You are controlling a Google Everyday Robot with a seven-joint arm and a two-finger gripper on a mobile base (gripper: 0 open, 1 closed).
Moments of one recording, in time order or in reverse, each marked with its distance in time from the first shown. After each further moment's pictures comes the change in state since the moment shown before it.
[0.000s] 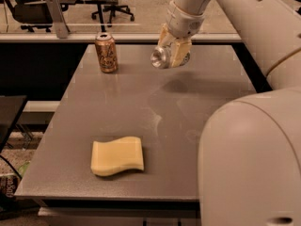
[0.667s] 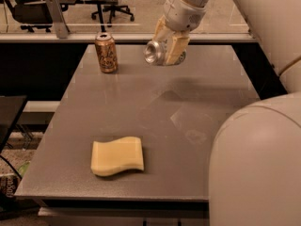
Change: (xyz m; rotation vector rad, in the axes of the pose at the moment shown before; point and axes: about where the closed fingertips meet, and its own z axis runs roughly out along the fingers) arm -0.037 0.012 -0.028 0.016 -0.097 0.028
